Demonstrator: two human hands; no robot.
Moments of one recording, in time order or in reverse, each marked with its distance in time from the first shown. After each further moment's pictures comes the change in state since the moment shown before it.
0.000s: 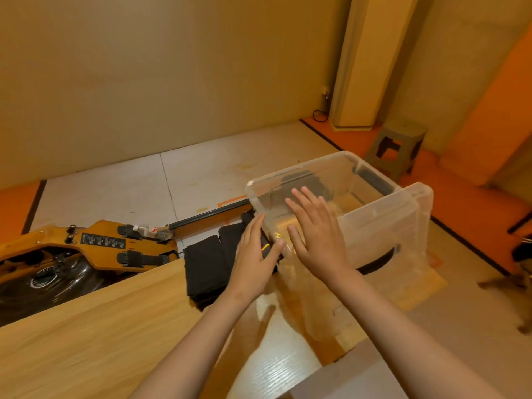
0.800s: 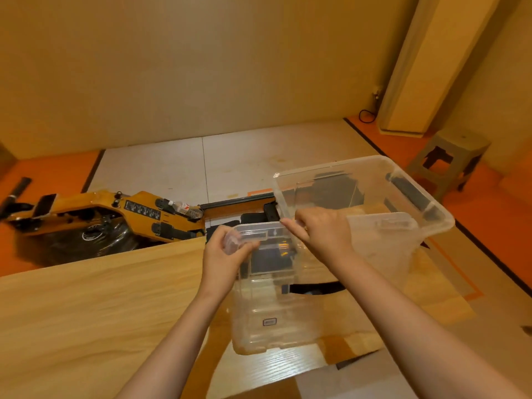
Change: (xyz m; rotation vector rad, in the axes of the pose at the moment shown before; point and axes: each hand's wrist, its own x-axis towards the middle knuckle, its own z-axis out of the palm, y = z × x) left_hand -0.037 0.001 -0.031 -0.229 0.397 -0.177; right_hand 0.027 0.015 0.010 0.043 -0.058 -0.135
